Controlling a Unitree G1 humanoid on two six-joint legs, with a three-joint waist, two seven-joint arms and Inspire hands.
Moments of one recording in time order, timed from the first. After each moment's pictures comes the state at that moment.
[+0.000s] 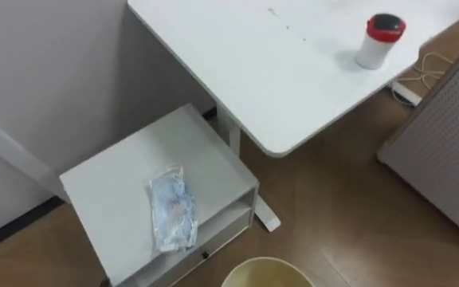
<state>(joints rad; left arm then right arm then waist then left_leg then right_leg) -0.28 0.19 -0.06 1.14 -0.05 -0.21 0.26 -0.24 -0.24 0.26 1.24 0.31 -0.11 0.12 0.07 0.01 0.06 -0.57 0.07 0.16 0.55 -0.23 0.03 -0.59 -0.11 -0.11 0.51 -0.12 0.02</state>
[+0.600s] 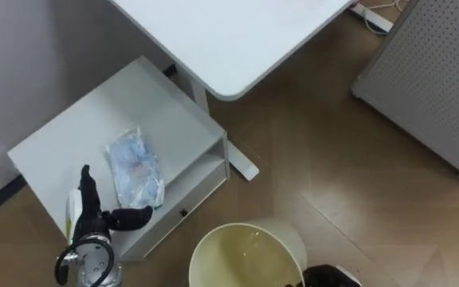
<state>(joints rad) -0.53 0.26 -0.18 1.14 -0.08 -0.31 0.57 -0.33 -0.26 0.47 1.13 0.41 -0.12 0.12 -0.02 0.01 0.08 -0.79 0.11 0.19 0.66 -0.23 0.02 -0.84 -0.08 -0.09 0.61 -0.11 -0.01</state>
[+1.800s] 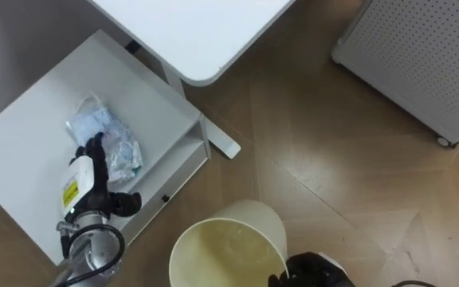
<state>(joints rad) -0.60 0.32 -0.36 1.21 0.31 -0.18 0.66 -0.35 -0.27 0.53 1.05 0.43 -0.06 0.15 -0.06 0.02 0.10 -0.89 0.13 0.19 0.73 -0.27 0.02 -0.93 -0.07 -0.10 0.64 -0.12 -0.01</state>
